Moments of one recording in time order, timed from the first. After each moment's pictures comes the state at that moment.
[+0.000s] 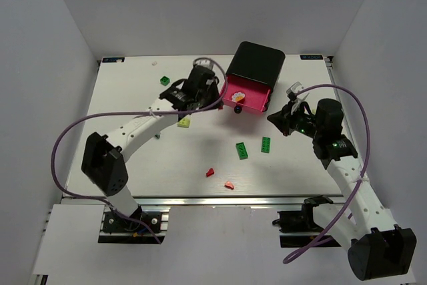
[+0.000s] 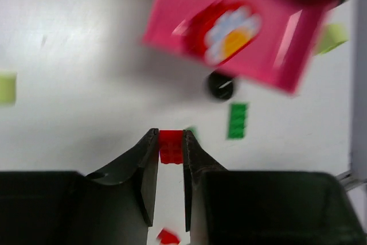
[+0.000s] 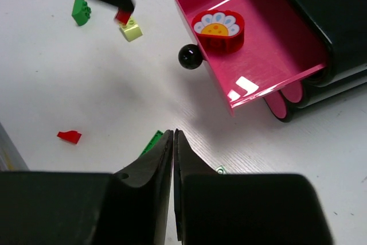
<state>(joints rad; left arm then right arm) -0.70 1.64 1.41 -0.51 -0.12 -0.69 0.19 0.90 0.74 -0.15 -0.67 -0.13</state>
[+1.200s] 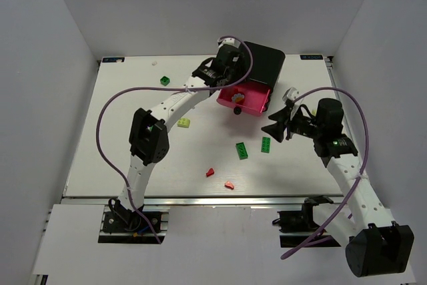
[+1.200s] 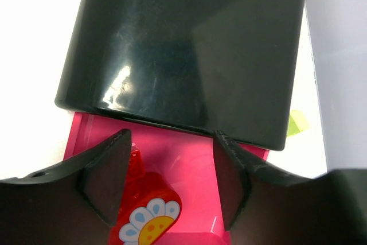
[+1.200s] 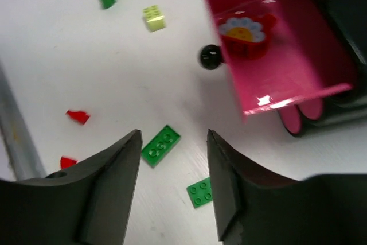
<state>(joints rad) -0.69 2.20 2.12 -0.47 -0.16 -0.63 0.15 0.92 0.74 -0.17 -0.80 -0.24</state>
